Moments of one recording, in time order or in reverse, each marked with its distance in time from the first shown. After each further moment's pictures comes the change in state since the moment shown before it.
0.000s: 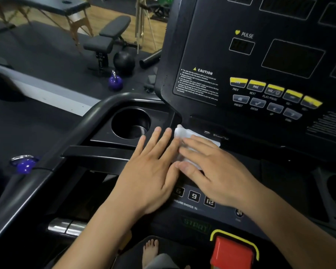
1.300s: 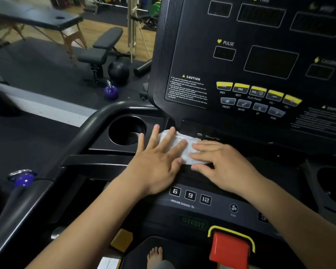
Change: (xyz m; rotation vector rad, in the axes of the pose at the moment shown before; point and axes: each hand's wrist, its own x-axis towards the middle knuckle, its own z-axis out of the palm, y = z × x) left_hand 0.039 -0.003 0.004 0.197 -0.297 0.003; right_hand -0.005 0.038 0.006 0.076 0.172 0.021
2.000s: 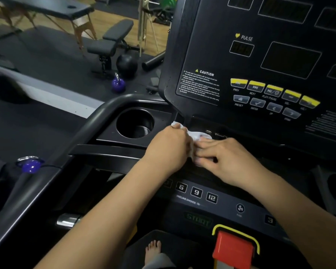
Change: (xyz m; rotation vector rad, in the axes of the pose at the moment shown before) left_hand 0.030 0.015 -0.010 -0.002 0.276 -0.017; right_hand 0.015 0.002 -0.003 0.004 -0.119 -0.121
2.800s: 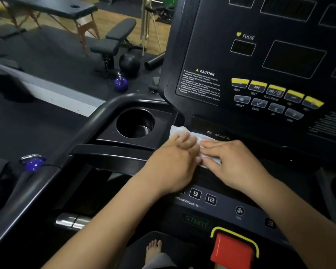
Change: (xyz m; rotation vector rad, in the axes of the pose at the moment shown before) left_hand -0.024 0.001 0.015 -0.154 -0.065 0.212; right_hand -0.007 -0.003 0.002 -0.017 0.122 0.063
